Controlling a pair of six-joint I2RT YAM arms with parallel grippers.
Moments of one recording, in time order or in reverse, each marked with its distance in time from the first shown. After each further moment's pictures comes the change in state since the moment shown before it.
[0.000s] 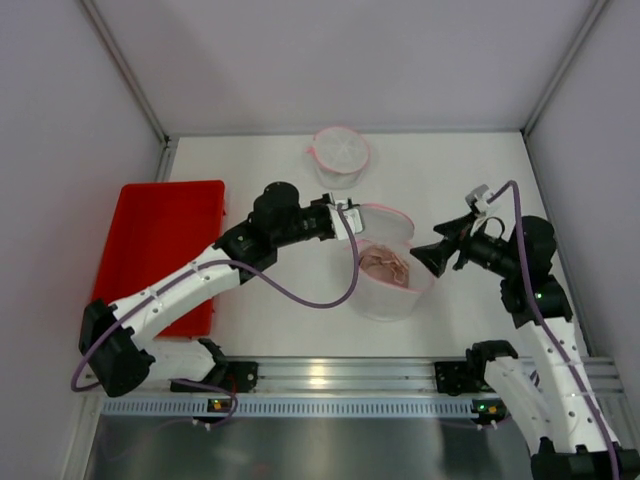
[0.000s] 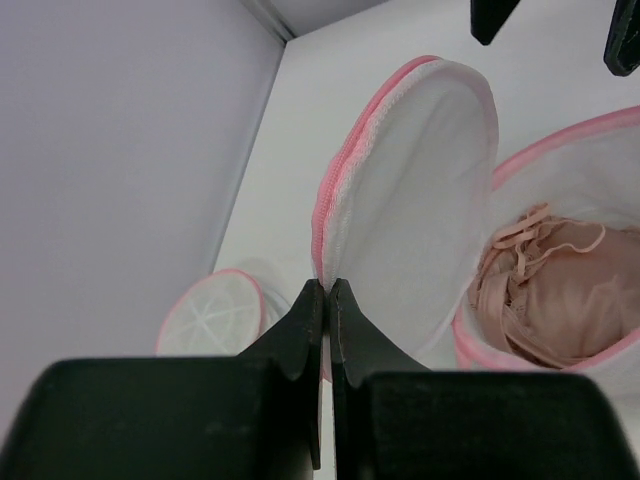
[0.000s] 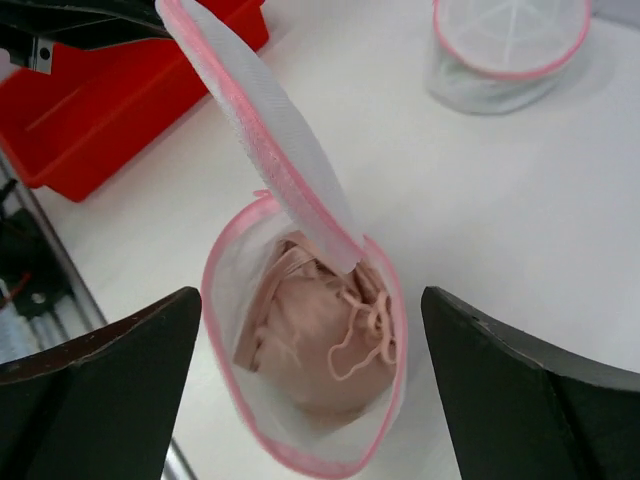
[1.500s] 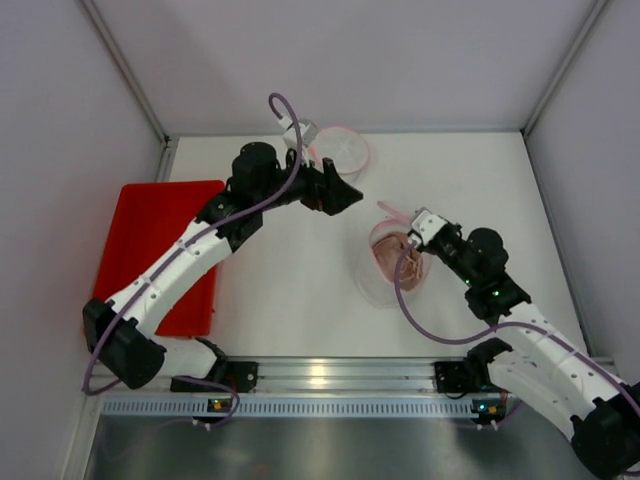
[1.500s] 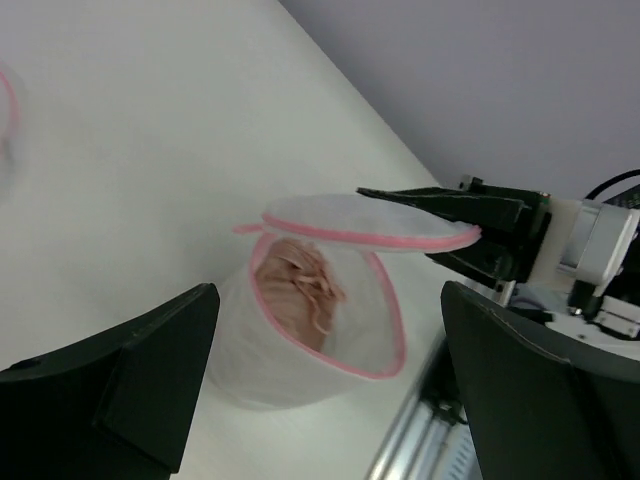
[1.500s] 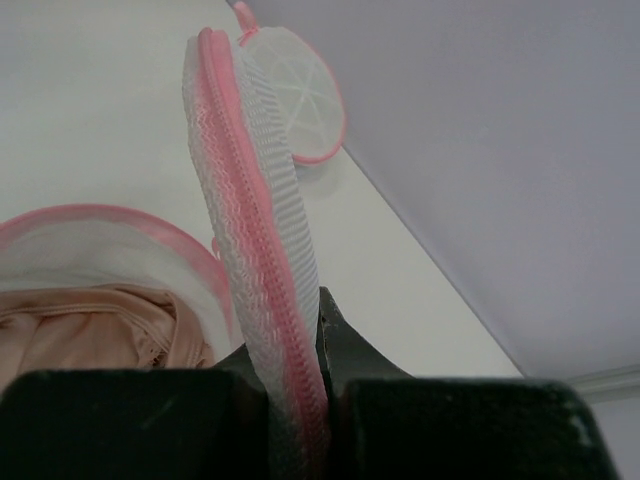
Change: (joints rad) left arm 0.198 0.067 0.229 -0.157 0.073 -1.028; right arm 0.367 0.111 -0.204 0.567 0.614 -0.750
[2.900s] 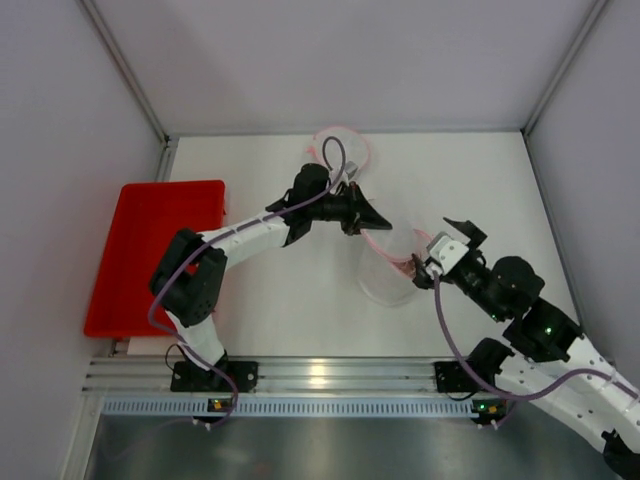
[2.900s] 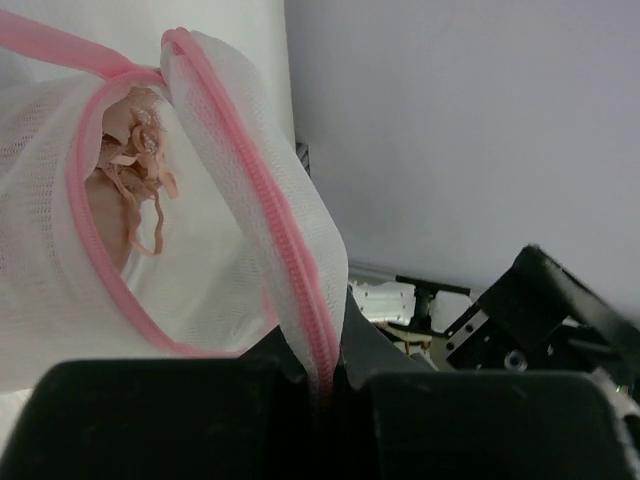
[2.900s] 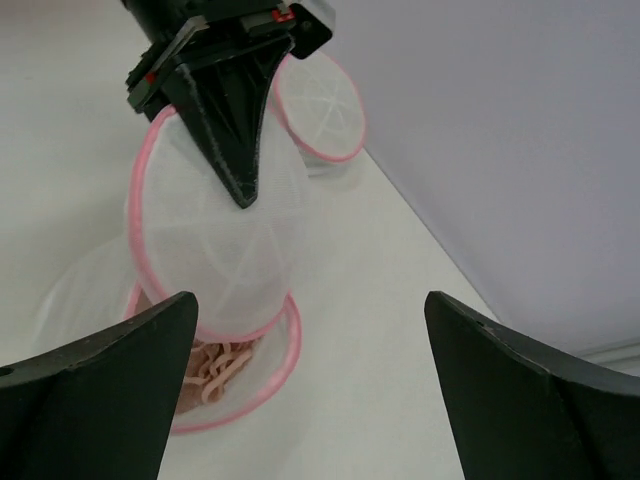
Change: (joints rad) left arm -0.040 0.446 -0.086 0.368 0.335 -0.929; right arm 0.354 -0.339 0.134 -0.516 0.326 0.000
